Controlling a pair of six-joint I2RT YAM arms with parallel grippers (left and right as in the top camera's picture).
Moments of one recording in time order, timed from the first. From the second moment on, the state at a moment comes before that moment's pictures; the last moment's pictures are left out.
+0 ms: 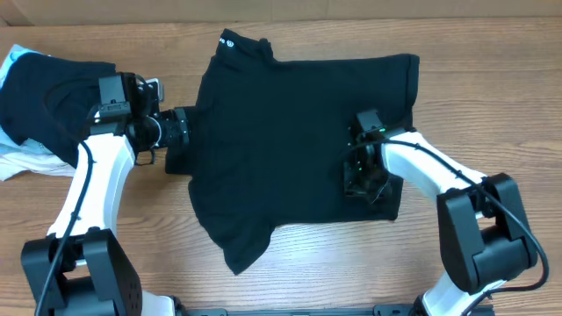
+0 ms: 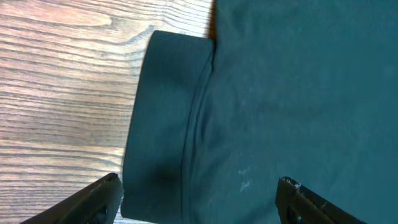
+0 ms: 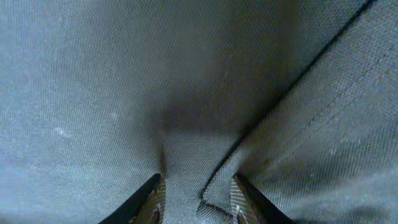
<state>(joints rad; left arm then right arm) 0.13 1.64 1.19 -0.64 0.22 -0.10 0.33 1.84 1.10 -0.88 -0.11 0.37</state>
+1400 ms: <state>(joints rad) 0.07 1.87 1.14 -0.62 0.30 -0.08 0.07 1.84 1.33 -1.17 0.22 0.59</state>
